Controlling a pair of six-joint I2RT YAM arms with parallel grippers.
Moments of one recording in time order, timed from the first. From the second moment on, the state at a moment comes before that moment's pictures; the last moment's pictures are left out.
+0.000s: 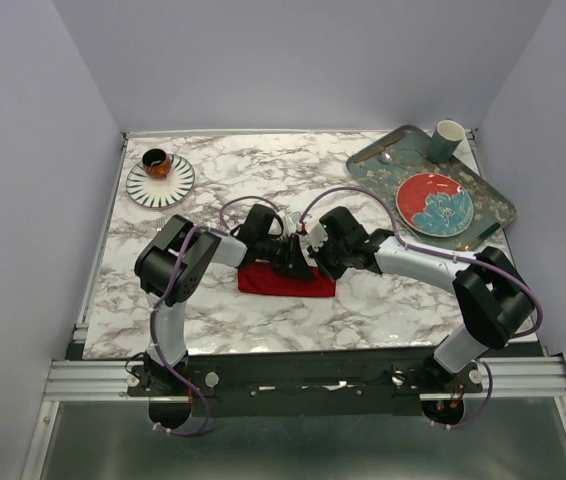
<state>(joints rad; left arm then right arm) -0.54 1.97 0.90 0.31 0.87 -0.69 0.73 1.60 0.95 -0.31 -0.15 -0.15</state>
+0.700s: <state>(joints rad) -0.56 2.02 0.89 0.43 0.84 -0.87 0.73 1.62 0.95 -0.32 -0.11 -0.08</state>
